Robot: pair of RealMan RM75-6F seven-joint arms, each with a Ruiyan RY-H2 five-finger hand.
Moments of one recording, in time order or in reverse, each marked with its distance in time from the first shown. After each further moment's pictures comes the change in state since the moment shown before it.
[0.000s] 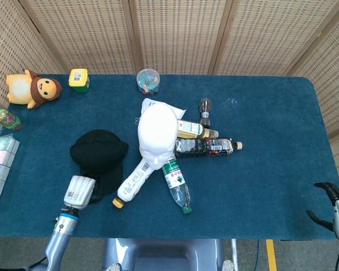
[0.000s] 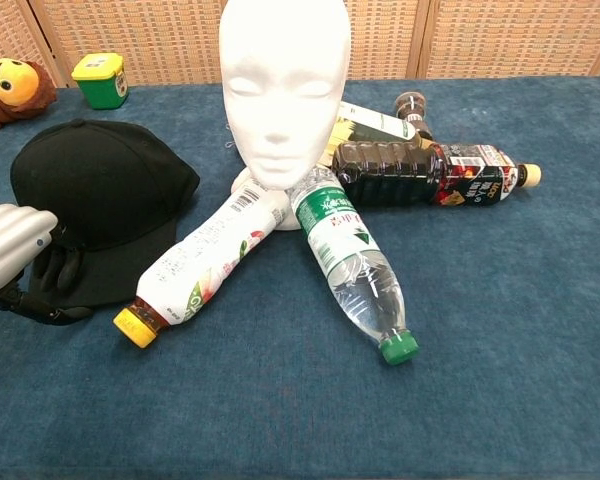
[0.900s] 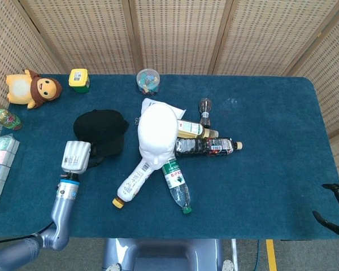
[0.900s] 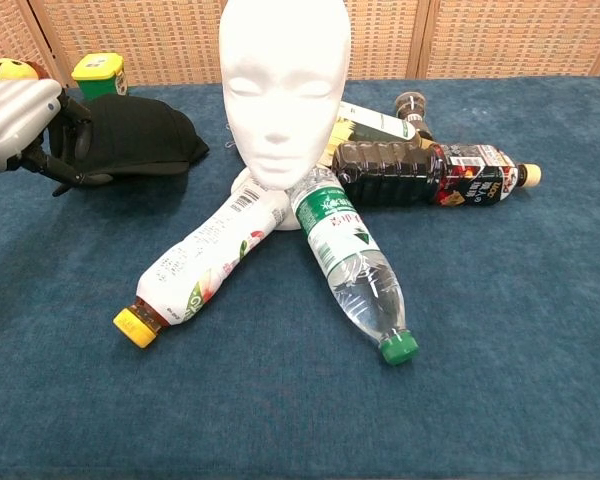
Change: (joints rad) left arm -0.205 -0.018 -0.254 0.131 -0.116 -0.068 -0.101; right arm -0.033 0.025 0.011 -0.051 -0.007 0.059 -0.036
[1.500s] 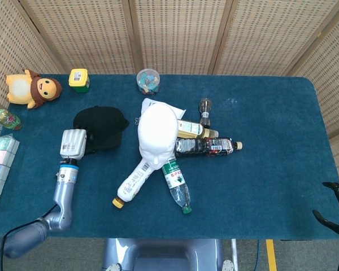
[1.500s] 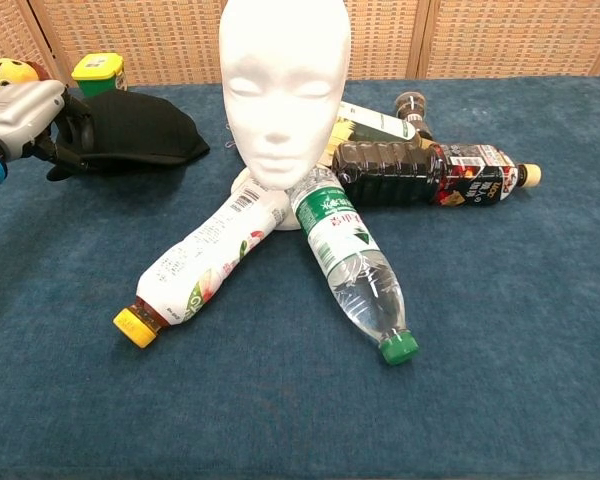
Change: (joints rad) left arm -0.103 -0.056 -0.043 0.227 -0.124 -0.123 -0.123; right arm 0.001 0.012 0.008 -0.038 -0.001 -0.003 -0.036
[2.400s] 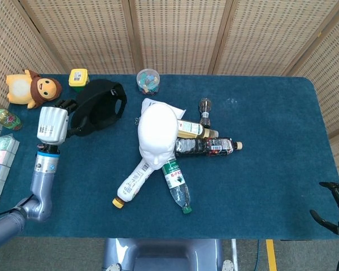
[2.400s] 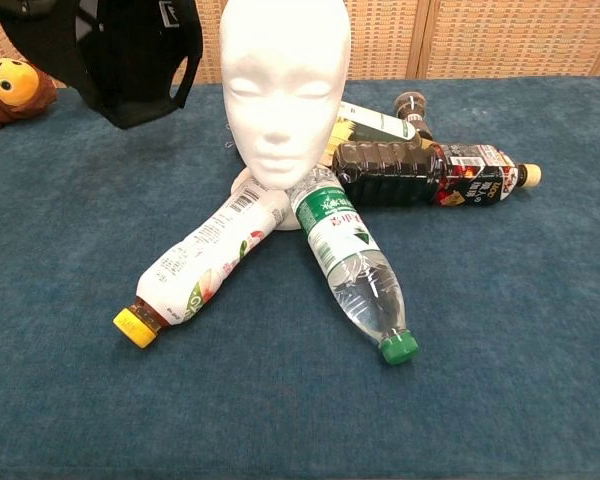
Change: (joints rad) left arm -0.046 0.232 -0.004 -0.130 0.218 0.264 -0.204; right arm 0.000 -0.007 -0.003 0.018 -0.028 0.014 0.038
